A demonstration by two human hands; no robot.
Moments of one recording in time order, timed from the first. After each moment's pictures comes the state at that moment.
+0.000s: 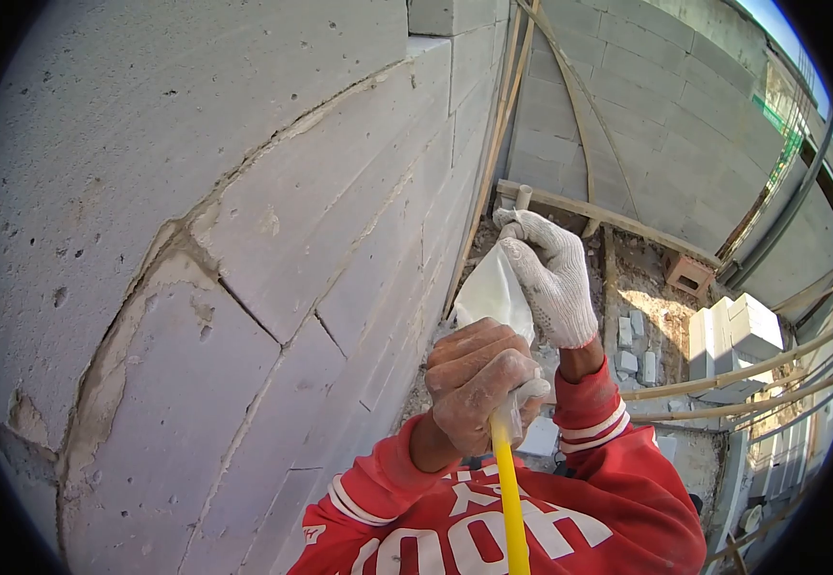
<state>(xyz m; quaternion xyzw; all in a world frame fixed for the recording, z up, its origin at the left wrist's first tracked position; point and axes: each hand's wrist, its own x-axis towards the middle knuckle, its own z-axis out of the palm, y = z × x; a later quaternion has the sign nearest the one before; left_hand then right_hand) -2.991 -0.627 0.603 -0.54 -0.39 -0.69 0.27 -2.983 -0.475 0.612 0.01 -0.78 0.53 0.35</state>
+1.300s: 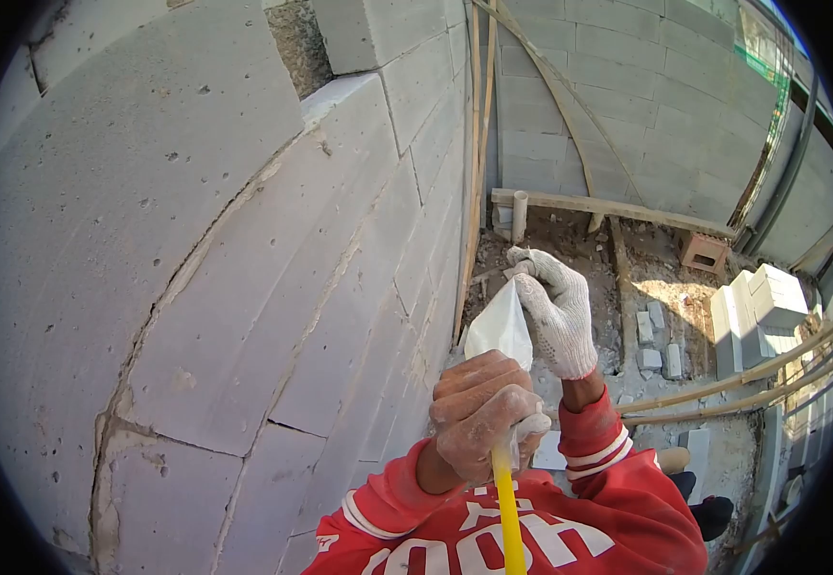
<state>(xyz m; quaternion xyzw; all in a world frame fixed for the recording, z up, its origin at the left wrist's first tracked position) -3.025 -0.519 0.611 -0.59 -0.40 -0.67 0.18 -2.998 -0.364 0.579 -0.07 -0.71 0.59 0.38</state>
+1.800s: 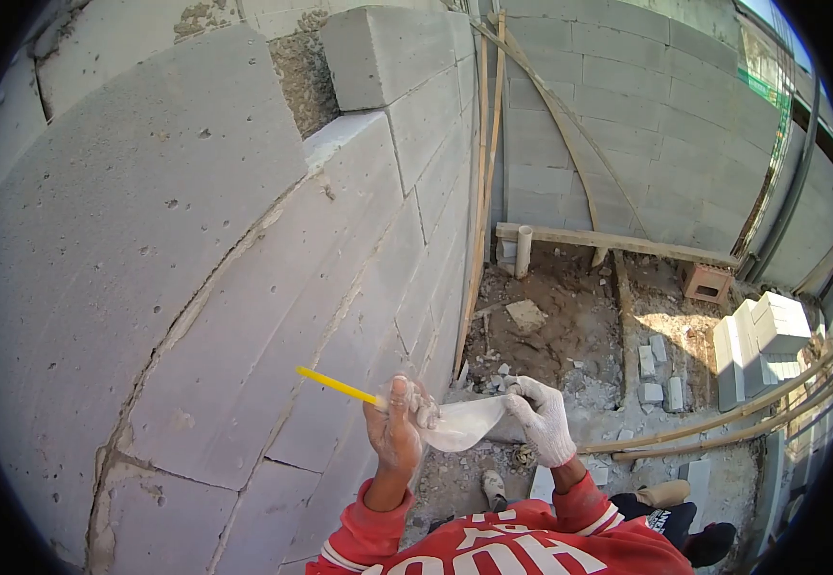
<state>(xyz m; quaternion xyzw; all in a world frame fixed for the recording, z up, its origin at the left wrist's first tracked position) -3.077 -0.537 0.535 -0.22 -0.44 -0.86 -0.09 -2.965 -0.371 0.475 -0.11 -0.79 0.55 0.25</state>
